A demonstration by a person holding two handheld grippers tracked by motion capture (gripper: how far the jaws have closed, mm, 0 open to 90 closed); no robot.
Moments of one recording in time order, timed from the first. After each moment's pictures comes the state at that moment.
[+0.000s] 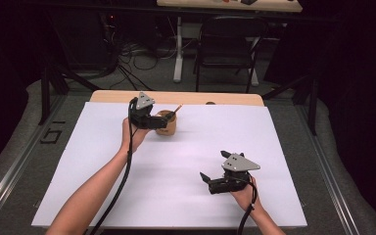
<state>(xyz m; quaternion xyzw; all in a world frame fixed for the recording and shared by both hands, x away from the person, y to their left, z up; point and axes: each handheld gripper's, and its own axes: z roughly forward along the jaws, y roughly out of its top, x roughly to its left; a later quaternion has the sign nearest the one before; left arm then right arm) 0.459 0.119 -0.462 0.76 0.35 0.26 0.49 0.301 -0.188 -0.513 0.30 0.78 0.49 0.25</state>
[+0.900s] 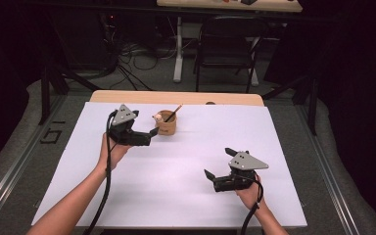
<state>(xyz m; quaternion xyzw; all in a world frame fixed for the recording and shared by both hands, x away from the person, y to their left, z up) 0.391 0.161 -0.450 0.77 0.33 0.24 0.50 0.301 -0.200 -0.503 0.29 0.76 0.52 0.26</state>
